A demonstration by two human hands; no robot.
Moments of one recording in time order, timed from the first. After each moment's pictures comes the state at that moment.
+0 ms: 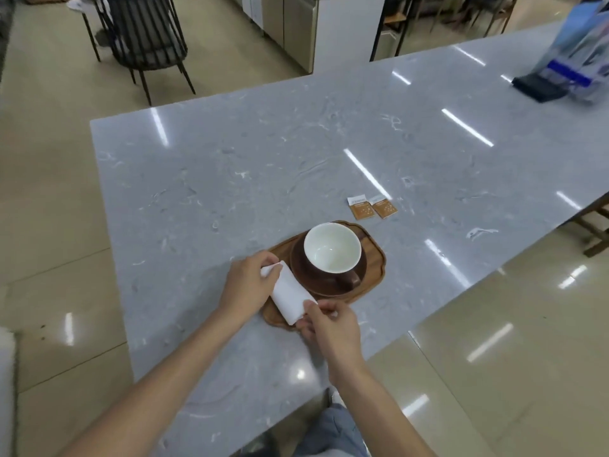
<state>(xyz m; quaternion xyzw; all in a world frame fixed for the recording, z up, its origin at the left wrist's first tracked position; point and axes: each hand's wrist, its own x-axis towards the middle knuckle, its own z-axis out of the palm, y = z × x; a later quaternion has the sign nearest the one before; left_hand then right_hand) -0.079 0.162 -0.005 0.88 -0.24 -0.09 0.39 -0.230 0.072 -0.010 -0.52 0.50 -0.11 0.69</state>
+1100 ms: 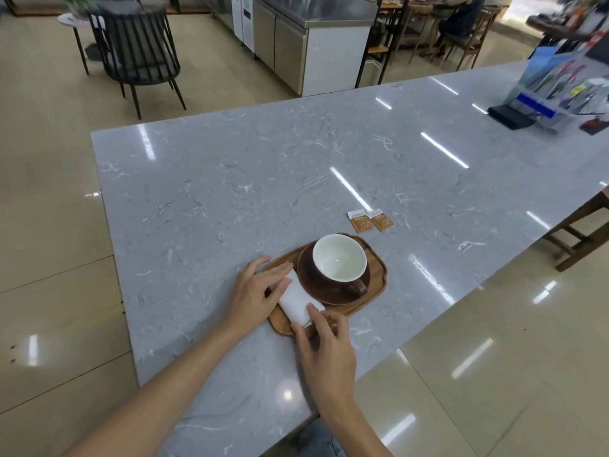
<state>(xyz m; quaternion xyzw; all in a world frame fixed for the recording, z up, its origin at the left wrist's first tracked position) -0.066 0.183 -0.039 0.81 -0.40 -0.05 0.42 -0.242 0.118 -0.037 -0.86 0.37 -0.19 0.28</state>
